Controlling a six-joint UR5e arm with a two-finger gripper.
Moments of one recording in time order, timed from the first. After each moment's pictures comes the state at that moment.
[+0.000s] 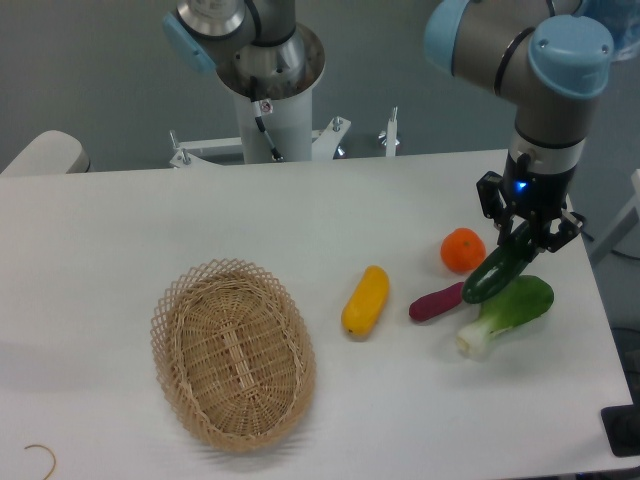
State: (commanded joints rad) arm 2.76 -1.91 -1.41 -1.18 1.51 1.51
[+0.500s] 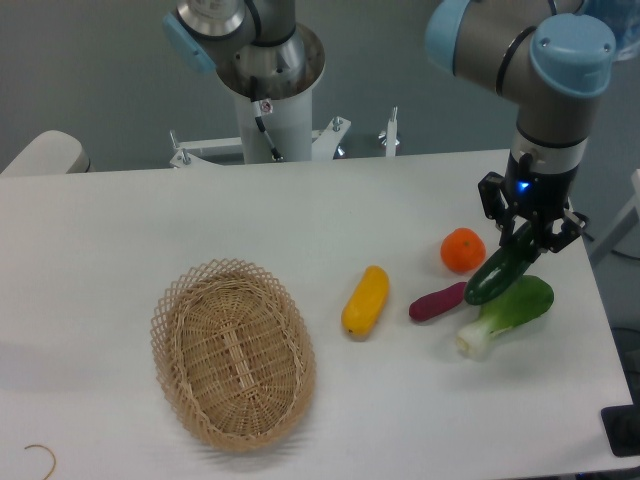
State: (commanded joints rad) arm 2.77 -1.91 -1.41 -1.18 1.51 1.50
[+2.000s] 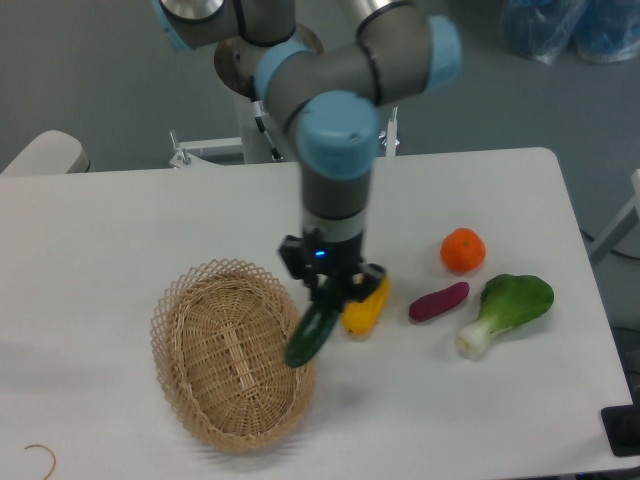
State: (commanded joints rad) arm 2.30 -1.87 -1.68 -1.03 1.49 0.66
